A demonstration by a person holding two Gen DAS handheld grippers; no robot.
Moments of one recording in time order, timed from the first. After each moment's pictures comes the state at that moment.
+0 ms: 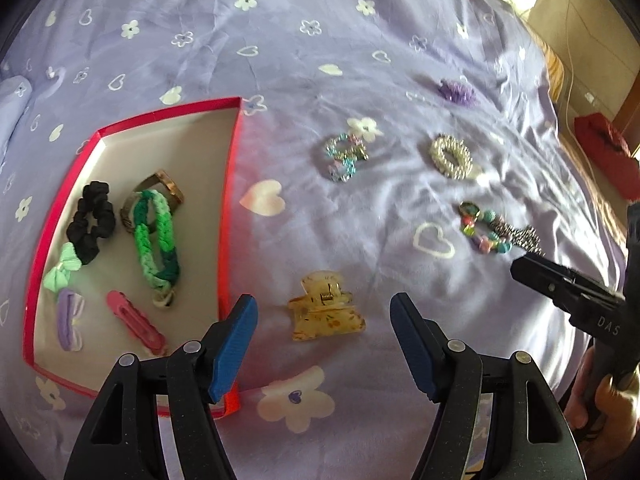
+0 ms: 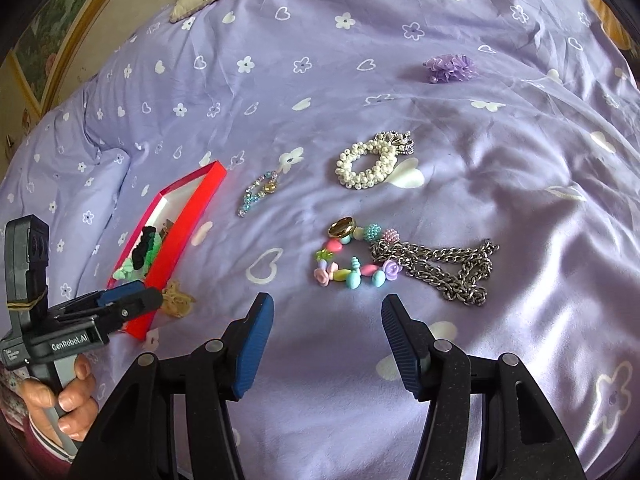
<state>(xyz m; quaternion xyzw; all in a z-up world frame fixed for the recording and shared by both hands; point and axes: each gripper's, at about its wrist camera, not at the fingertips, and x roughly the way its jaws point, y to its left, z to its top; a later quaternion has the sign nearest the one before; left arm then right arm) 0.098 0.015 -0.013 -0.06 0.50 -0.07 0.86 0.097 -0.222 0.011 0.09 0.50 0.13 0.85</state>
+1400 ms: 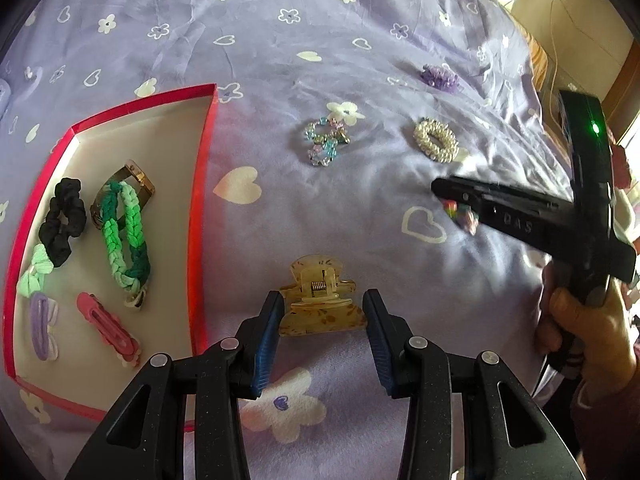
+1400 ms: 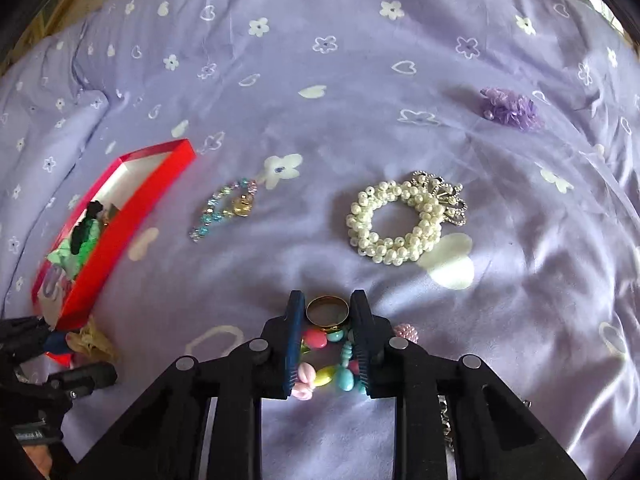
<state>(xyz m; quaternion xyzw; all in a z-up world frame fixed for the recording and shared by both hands) 0.103 0.014 -0.026 -0.07 0.51 -0.11 0.85 0.171 -0.178 -0.017 -0.03 0.50 0.14 0.85</state>
